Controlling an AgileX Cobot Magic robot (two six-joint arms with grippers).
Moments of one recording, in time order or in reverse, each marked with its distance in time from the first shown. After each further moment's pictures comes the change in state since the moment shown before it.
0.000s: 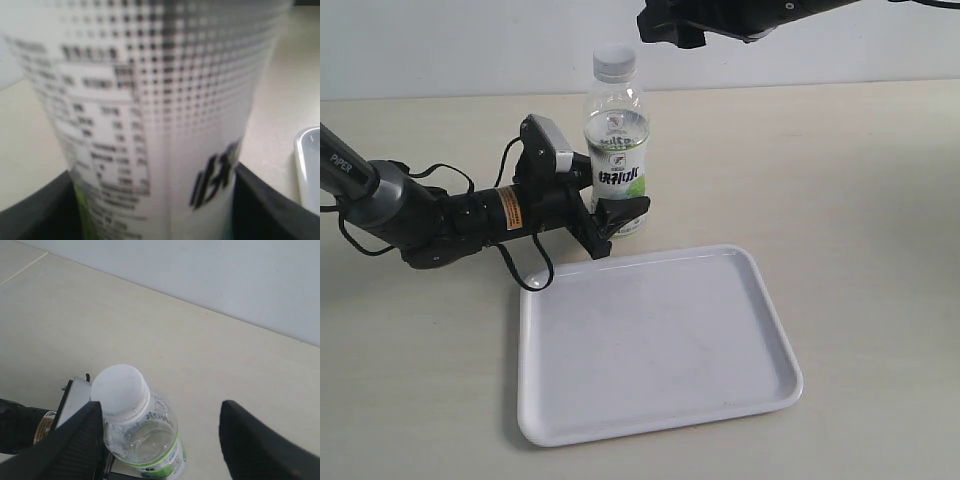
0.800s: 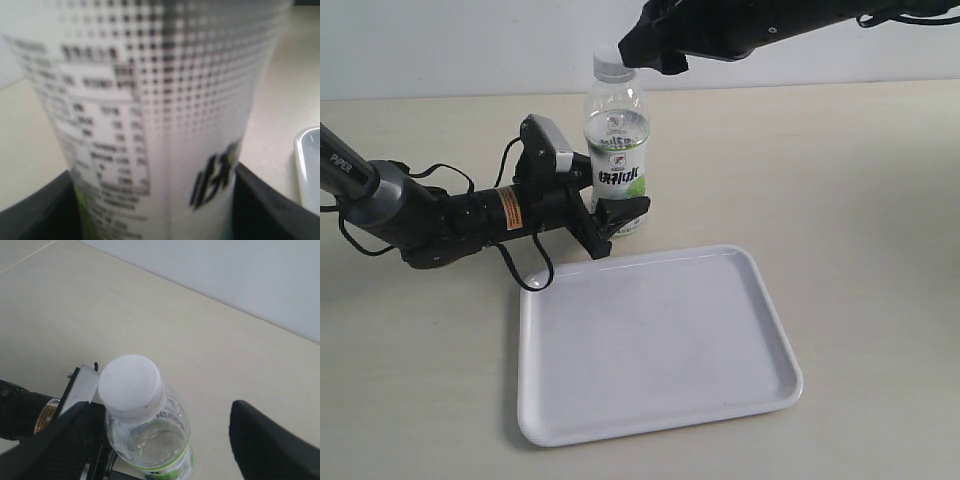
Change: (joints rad) left arm 0.000 0.000 0.000 0.000 0.000 0.000; right arm 0.000 0.057 -0.003 0.149 0.026 -0.228
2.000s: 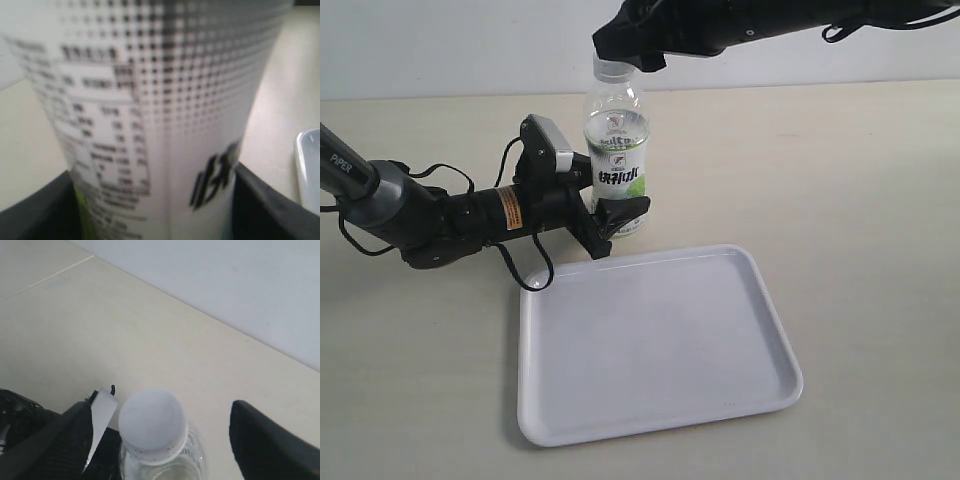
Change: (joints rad) left arm 0.000 0.000 0.000 0.000 0.000 -0.002; right arm 0.000 0.058 -0.023 0.302 0.029 -0.348
